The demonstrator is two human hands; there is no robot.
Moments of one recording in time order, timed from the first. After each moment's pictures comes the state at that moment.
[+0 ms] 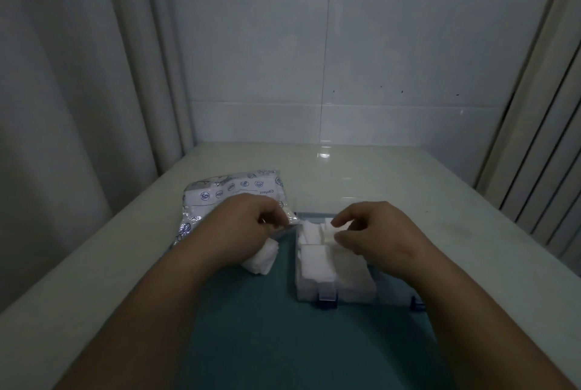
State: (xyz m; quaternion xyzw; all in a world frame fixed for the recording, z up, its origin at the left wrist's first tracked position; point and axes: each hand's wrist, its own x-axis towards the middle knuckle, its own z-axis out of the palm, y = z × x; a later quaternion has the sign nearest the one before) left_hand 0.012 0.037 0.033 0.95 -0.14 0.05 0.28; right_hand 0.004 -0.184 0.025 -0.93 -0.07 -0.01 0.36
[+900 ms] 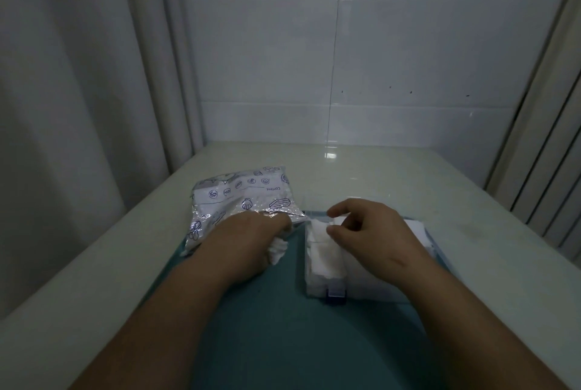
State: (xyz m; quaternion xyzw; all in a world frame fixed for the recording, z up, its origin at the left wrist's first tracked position) left_hand 0.018 0.052 -0.005 0.97 -0.20 0.11 0.08; right_hand 0.004 -0.166 0.013 -0.92 -0.10 -0.08 0.38
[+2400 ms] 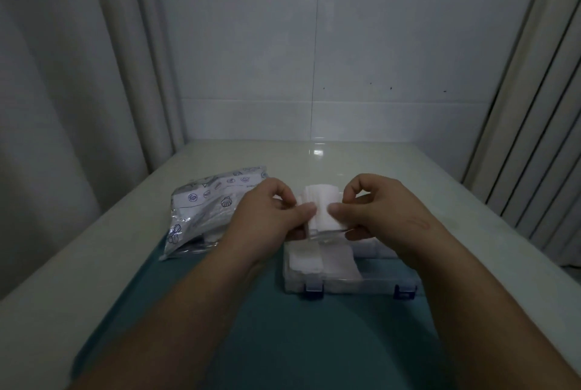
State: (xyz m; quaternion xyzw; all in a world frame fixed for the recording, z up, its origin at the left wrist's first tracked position) left_hand 0.001 -0.020 0.026 0.72 -0.05 0.04 0.69; right_hand -0.007 -0.192 0.050 -0.84 -0.03 -0.03 0.55
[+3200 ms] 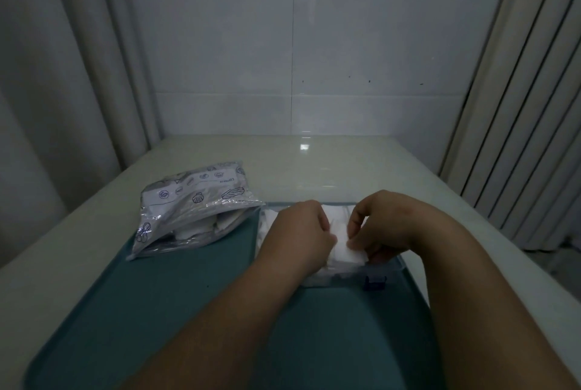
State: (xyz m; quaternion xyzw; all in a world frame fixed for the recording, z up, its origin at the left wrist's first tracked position) left_hand -0.002 -0.090 0.015 0.94 -0.09 0.05 0.33; right_hand 0.000 -0.235 0.055 -0.92 0.07 0.17 0.35
